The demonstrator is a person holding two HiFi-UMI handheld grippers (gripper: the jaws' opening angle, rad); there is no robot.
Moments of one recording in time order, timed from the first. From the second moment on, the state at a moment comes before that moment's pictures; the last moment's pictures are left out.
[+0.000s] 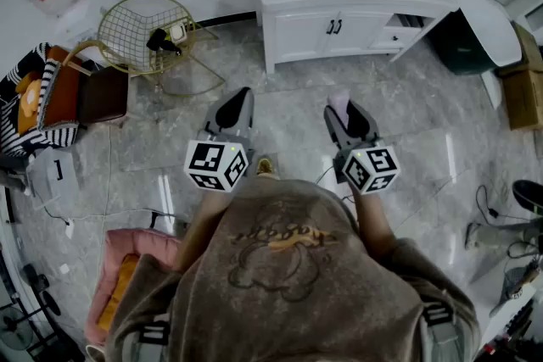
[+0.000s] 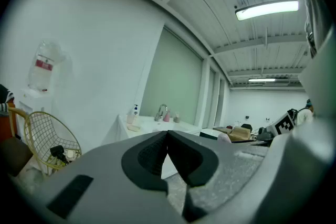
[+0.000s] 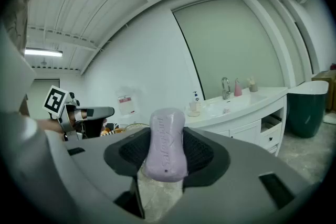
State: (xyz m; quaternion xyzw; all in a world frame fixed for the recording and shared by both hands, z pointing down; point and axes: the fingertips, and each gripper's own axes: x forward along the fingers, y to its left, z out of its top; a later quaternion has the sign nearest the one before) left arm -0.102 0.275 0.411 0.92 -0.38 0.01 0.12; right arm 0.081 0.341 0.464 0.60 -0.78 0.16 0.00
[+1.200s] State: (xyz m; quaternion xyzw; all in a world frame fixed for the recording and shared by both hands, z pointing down) left arm -0.128 0.166 0.422 0.94 -0.34 0.01 0.11; right arm 0.039 0.238 0.454 0.60 -0.78 0.17 -0.05
